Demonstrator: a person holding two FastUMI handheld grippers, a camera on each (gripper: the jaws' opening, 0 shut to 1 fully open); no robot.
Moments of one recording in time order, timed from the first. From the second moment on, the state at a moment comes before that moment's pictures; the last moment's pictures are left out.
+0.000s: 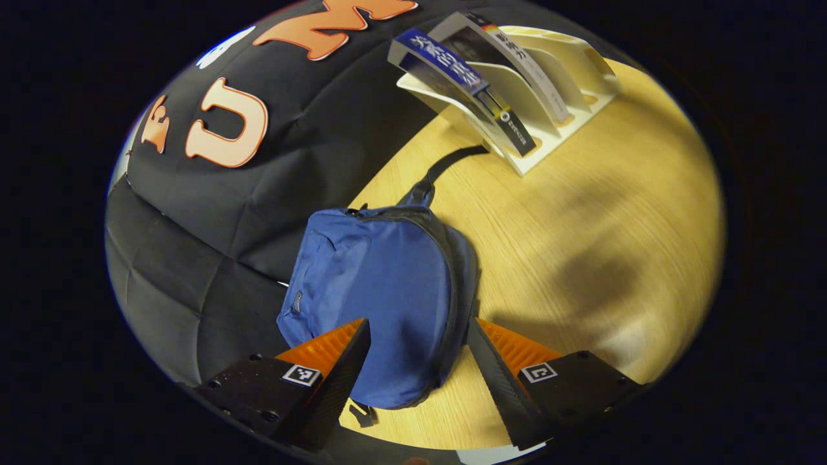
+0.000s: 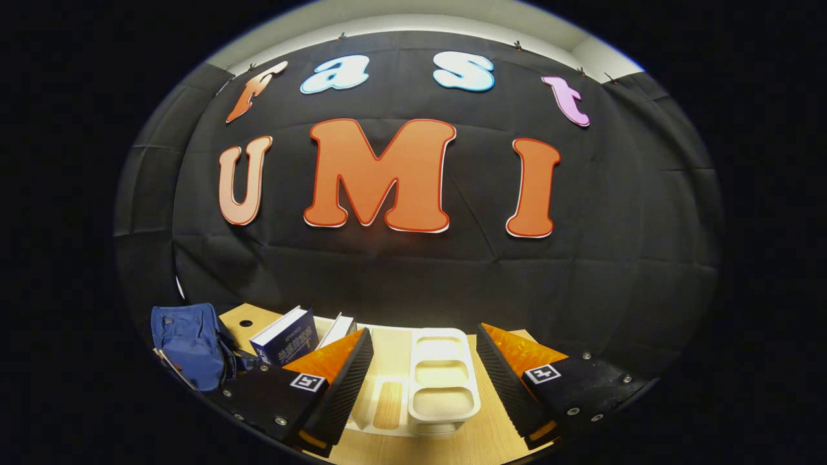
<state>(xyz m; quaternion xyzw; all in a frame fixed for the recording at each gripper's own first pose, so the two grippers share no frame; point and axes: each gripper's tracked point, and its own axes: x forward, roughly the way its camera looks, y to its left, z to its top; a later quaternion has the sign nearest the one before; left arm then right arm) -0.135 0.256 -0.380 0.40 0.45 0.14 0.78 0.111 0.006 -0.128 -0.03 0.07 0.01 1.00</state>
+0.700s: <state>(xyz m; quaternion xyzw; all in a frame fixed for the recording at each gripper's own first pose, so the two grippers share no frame) -0.124 0.267 -0.381 0.35 0.48 0.15 0.79 0.112 0.019 -0.143 -0.03 0.08 0.02 1.00</state>
